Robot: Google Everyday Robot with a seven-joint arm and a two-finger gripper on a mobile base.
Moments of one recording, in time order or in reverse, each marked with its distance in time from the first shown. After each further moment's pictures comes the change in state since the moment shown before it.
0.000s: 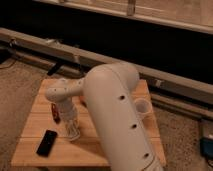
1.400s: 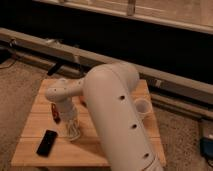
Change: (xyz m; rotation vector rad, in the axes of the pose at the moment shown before) arm 0.000 0.000 -0.001 0.001 -0.001 -0.001
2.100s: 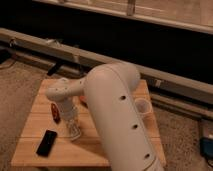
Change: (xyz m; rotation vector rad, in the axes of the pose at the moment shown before) arm 0.000 -0.002 -0.001 -0.005 -0.006 0.006
